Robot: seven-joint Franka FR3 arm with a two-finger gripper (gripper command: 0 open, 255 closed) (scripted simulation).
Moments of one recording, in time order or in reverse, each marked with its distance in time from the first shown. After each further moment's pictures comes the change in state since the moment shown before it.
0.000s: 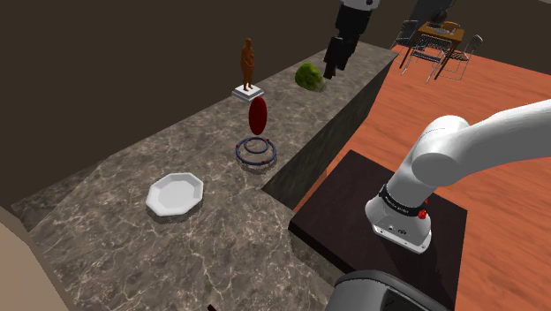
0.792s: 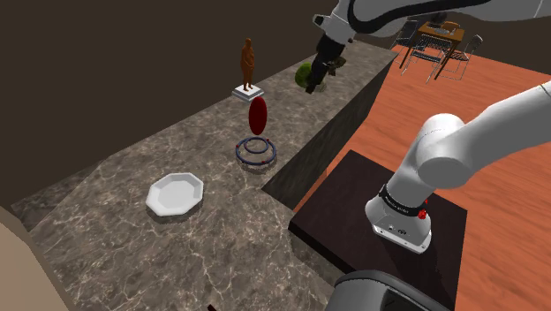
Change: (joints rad) arm 0.157 0.142 -0.294 -0.179 0.041 0.509 -0.626
